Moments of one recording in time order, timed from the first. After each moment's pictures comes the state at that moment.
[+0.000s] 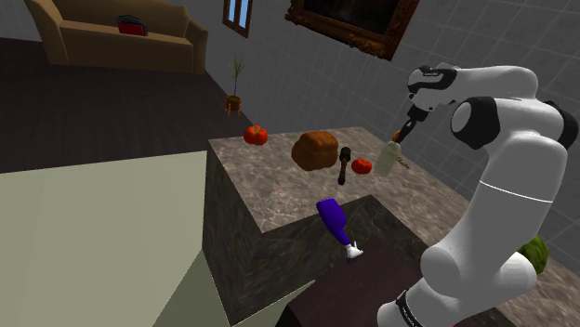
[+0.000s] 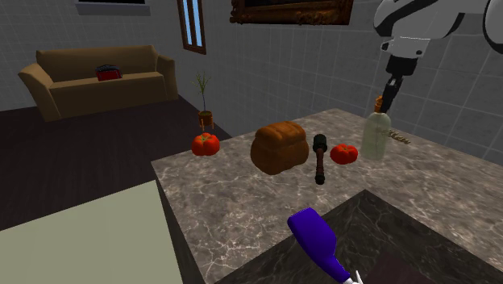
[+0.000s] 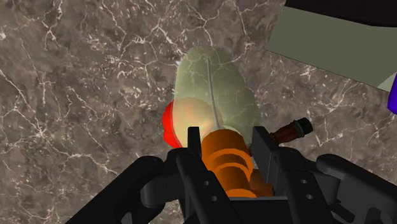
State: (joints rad) arm -0.55 0.36 -0.39 -1.49 0.20 1.84 -1.15
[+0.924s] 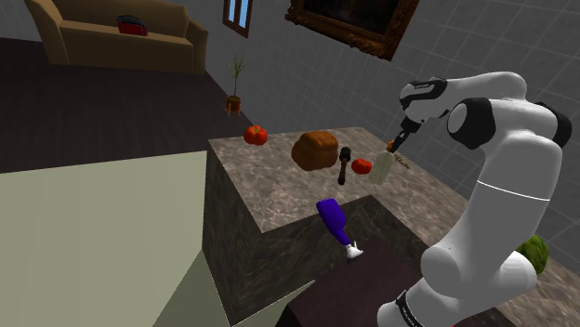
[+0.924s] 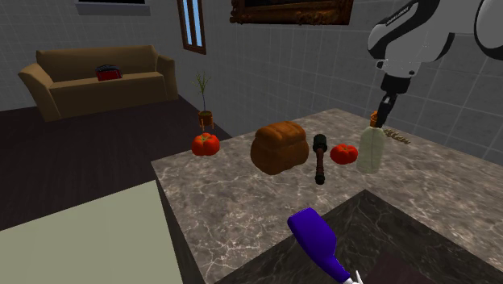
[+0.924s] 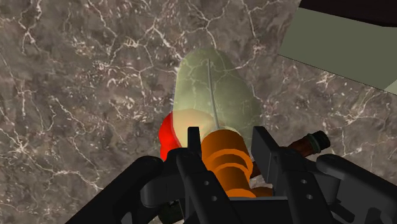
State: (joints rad) arm -0.55 0.38 -0.38 -1.60 0.21 1.97 -1.17
